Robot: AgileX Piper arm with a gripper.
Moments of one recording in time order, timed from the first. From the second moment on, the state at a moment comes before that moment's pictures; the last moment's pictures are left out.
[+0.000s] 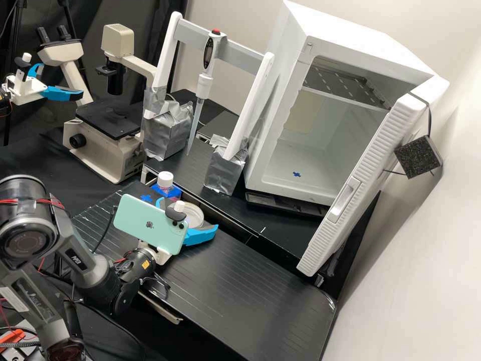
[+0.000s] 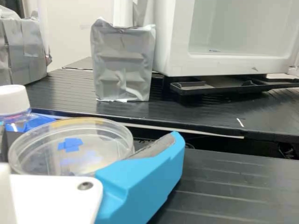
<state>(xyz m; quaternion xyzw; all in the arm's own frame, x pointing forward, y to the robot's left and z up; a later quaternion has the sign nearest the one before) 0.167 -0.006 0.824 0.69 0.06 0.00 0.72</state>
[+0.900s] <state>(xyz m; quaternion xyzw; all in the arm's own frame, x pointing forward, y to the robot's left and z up) 0.164 -0.004 0.827 0.70 0.06 0.01 0.71</state>
